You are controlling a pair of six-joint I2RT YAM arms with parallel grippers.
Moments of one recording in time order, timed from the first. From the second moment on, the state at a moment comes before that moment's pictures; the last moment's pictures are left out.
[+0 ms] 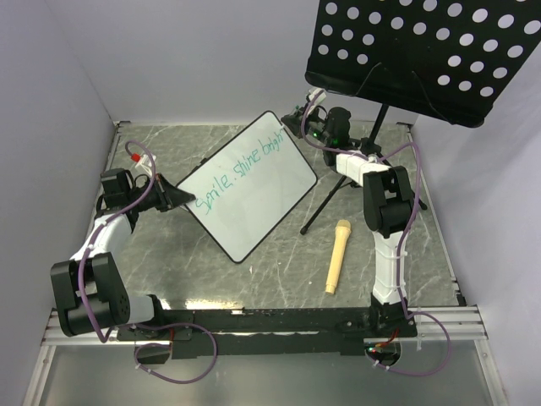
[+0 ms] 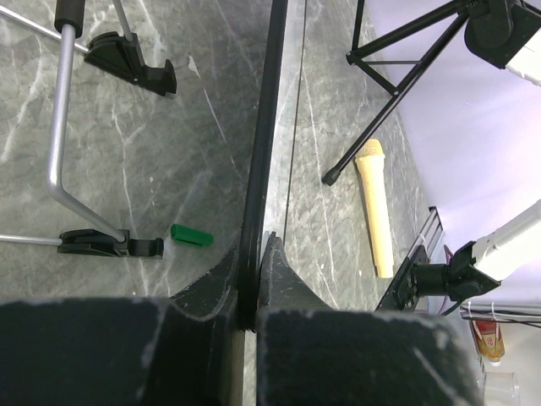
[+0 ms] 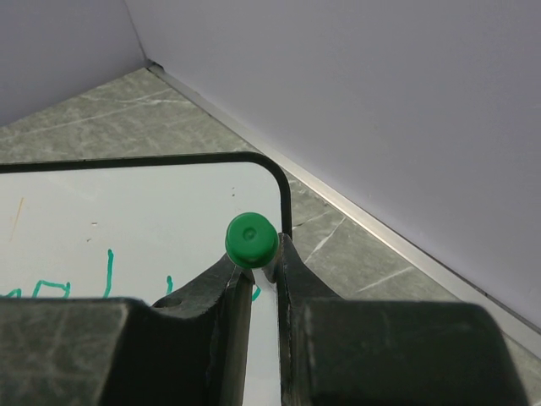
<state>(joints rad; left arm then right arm) 0.23 1.31 0.72 -0.01 1.02 -0.32 0.25 2.18 1.59 0.65 -0.60 0.07</state>
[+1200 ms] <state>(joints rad) 0.23 1.31 0.72 0.00 1.02 -0.32 0.25 2.18 1.59 0.66 -0.60 0.09</state>
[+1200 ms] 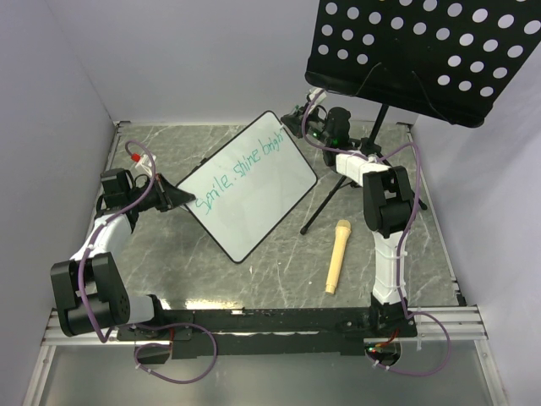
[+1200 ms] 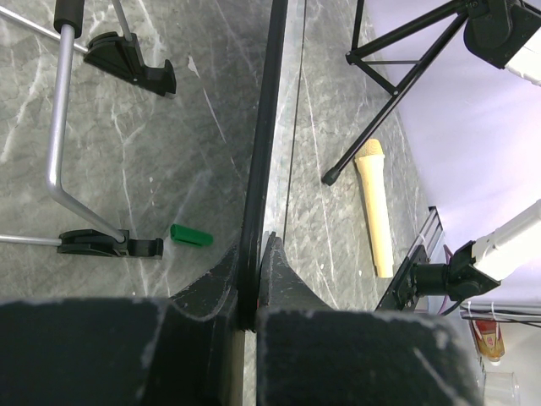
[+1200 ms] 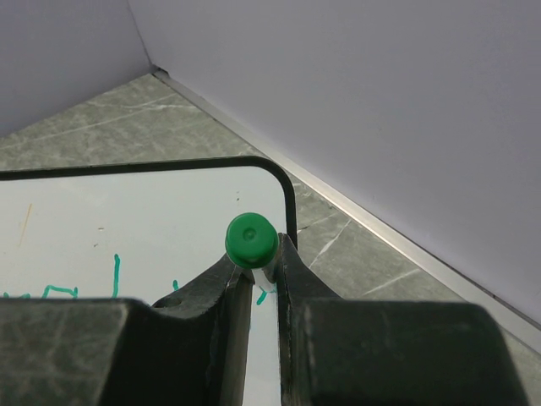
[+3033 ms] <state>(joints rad) 0.23 1.31 0.72 0.00 1.02 -0.32 0.25 2.18 1.64 0.59 -0.59 0.08</state>
